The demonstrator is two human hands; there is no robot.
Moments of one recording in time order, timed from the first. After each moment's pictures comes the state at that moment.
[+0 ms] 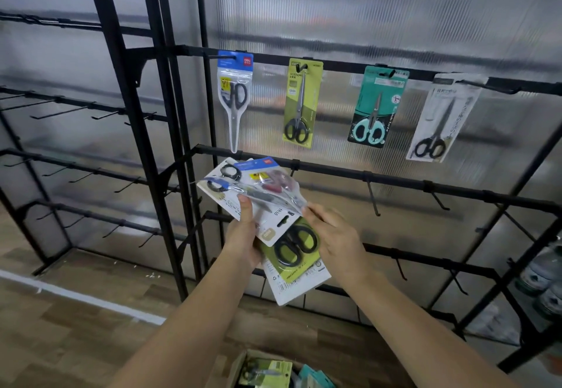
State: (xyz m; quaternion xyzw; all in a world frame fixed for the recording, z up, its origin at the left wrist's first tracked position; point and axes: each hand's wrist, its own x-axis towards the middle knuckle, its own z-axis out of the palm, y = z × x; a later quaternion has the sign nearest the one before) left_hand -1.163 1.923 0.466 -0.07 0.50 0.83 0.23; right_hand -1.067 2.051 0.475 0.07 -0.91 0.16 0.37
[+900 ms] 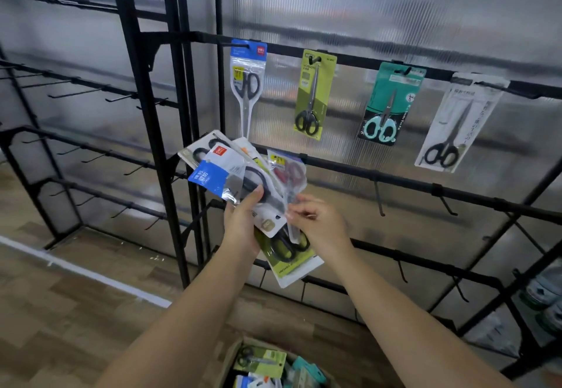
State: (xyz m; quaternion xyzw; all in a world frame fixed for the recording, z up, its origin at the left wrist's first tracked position) left_hand -1.158 1.923 0.472 -0.06 0.37 0.91 0.16; right_hand -1.093 2.034 0.489 -0.10 -0.83 0.52 0.18
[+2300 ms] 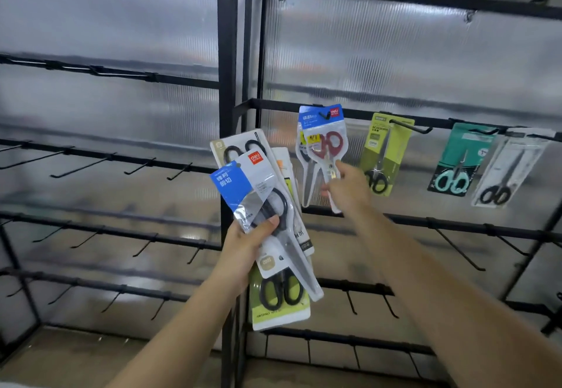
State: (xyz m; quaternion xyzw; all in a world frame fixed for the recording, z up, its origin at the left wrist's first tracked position) left_hand -1.353 1.747 0.501 0.23 0.47 0.83 0.21; right_hand -1.306 1.916 0.586 -0.25 -0.77 0.48 0.33
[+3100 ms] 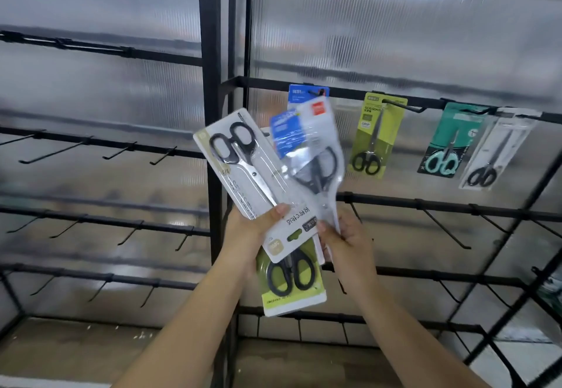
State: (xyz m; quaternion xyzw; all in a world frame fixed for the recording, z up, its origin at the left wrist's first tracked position) left_hand -1.343 1.767 0.498 0.22 0.43 0.85 0.22; right_hand -1.233 1.874 0.504 -0.18 -0.74 0.54 0.36
